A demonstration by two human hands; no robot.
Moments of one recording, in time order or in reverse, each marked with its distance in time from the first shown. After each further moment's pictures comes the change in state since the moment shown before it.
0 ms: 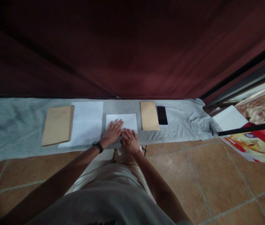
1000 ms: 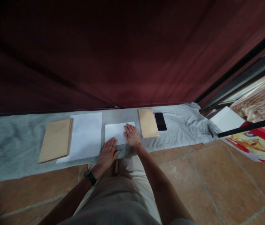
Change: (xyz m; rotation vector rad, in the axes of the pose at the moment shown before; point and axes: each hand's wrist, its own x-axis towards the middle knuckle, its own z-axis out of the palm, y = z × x) left_hand -0.072 0.009 0.012 0.065 0.053 -0.056; right_hand 0.078 0.046 0.005 -0.083 0.059 0.088
